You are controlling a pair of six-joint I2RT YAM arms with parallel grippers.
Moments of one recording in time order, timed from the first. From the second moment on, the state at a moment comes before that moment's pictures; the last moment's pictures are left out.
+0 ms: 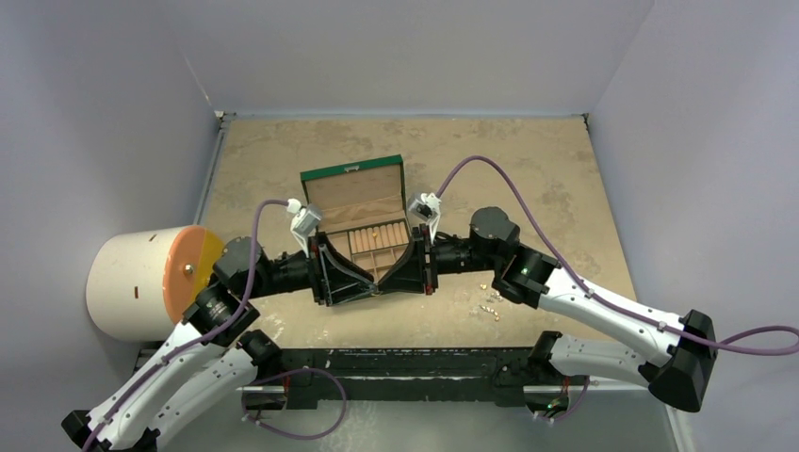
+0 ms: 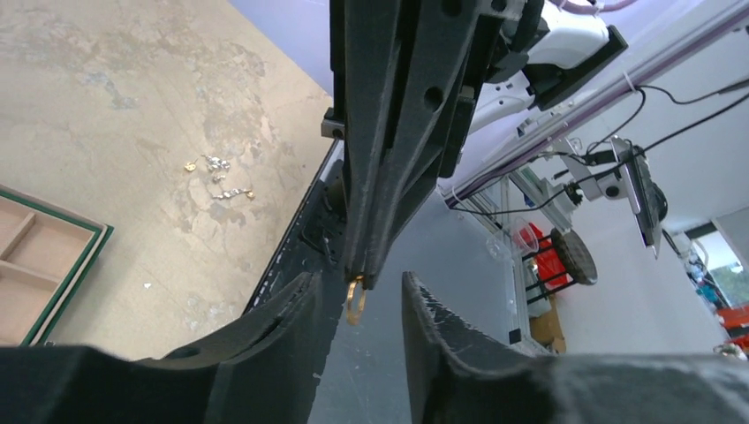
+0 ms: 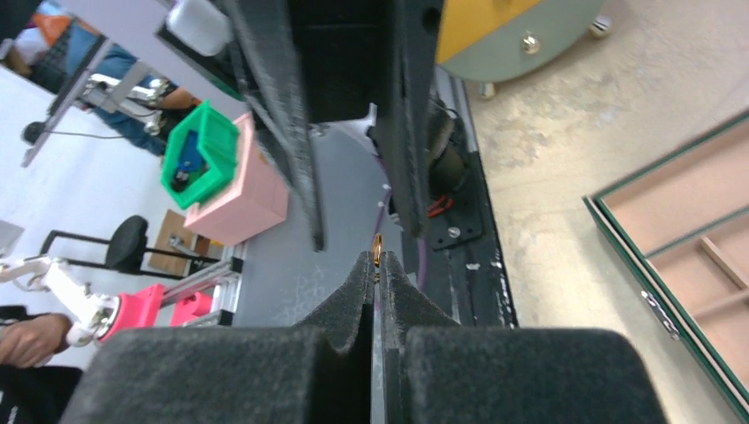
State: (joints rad) left arm -0.68 0.56 0.67 -0.13 0.66 -0.72; right arm 0.95 1.05 0.86 0.12 -0.67 0.60
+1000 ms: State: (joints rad) left arm -0.68 0.52 0.86 -0.55 -0.14 -0.40; right arm 0.95 1.48 1.17 -0.39 0.29 0.37
